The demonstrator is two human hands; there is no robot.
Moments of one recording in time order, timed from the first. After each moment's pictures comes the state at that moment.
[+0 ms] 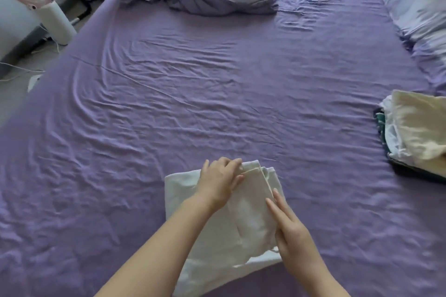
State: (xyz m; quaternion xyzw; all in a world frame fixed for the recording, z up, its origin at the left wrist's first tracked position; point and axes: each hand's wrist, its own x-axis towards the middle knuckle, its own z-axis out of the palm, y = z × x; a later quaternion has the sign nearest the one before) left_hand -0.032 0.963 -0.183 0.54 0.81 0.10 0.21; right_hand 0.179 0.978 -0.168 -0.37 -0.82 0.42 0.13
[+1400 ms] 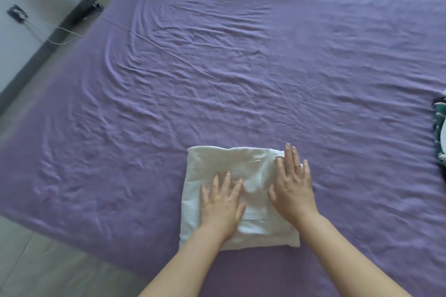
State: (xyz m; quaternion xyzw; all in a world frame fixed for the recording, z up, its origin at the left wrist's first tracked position) left_hand 0.060 0.904 -0.255 0.41 0.87 -0.07 0.26; right_hand 0.159 1.052 -0.235 -0.33 -0.93 0.14 -0.05
